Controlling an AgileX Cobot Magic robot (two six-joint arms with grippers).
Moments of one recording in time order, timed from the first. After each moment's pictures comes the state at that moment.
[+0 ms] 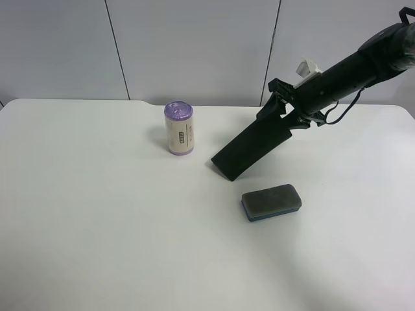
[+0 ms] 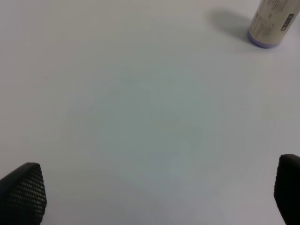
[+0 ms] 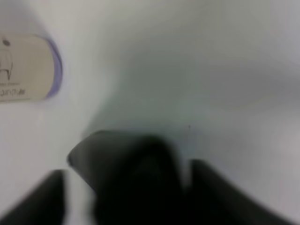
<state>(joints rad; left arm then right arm) -0.09 -0.01 -0.51 -0.02 1.06 -0.05 0.01 2.00 -1.32 0.95 0.79 -0.67</state>
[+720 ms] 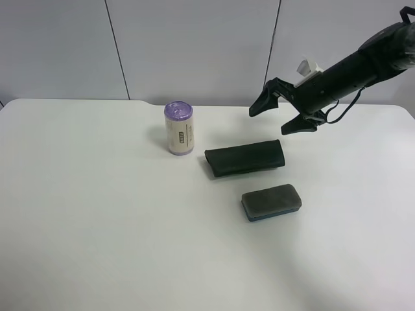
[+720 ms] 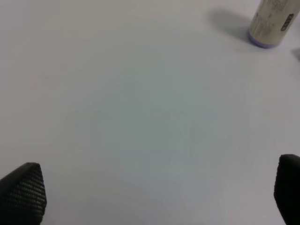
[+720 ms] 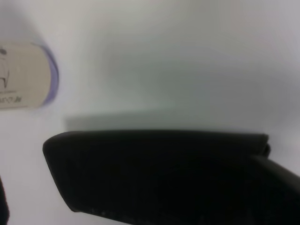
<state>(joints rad) -0.09 -0.01 -0.51 -0.02 1.06 -0.05 0.01 1.99 -1.32 0.94 0.79 -0.67</state>
